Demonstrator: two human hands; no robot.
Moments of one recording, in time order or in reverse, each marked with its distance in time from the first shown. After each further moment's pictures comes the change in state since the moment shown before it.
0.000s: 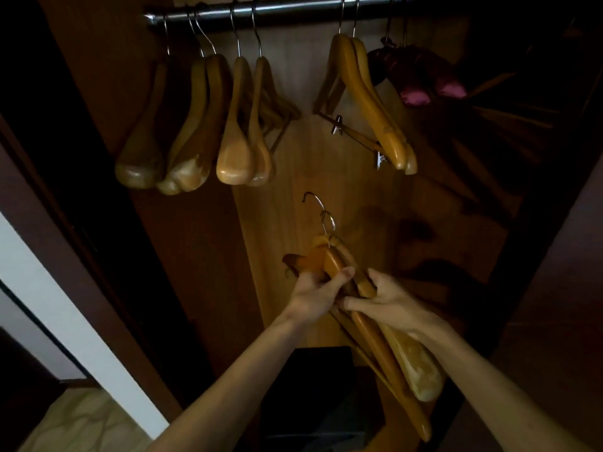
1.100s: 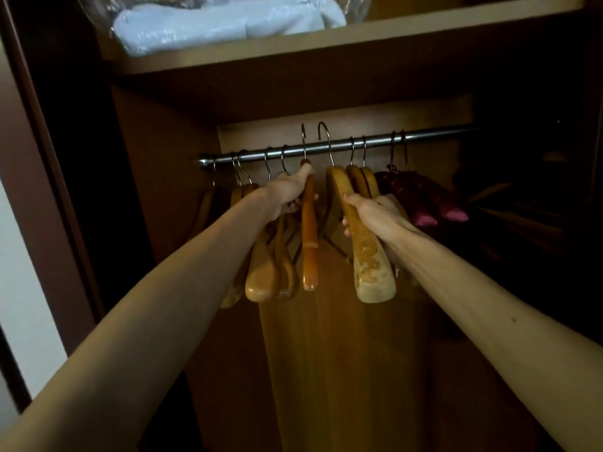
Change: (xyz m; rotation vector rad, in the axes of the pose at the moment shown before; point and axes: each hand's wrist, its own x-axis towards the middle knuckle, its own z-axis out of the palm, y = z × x) left_hand 0.085 0.309 -0.123 0.230 0.241 0.272; right_hand 0.094 -0.226 -0.074 0.257 0.479 -0.305
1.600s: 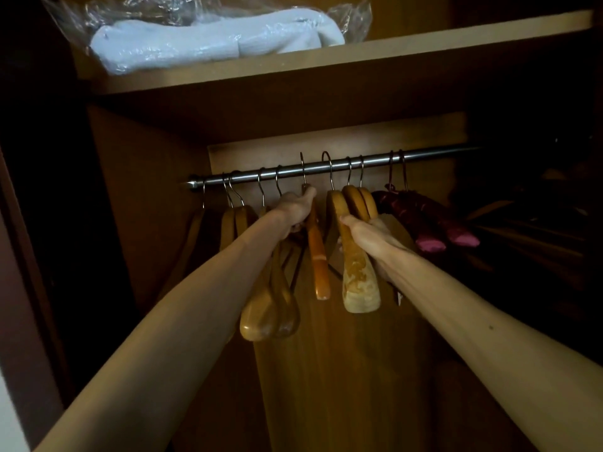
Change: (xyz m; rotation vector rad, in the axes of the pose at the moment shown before) left_hand 0.061 -0.012 0.021 0.144 0.117 0.025; right_hand 0.049 0.015 0.017 0.047 0.036 0.083
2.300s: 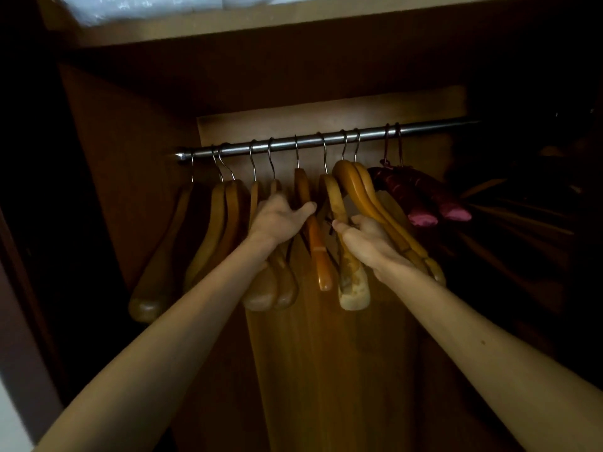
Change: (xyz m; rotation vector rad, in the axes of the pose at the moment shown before) left_hand -0.057 -0.040 0.002 0.344 0.132 0.203; right_hand -0.023 0.035 -0.002 -0.231 -0.004 -0.099
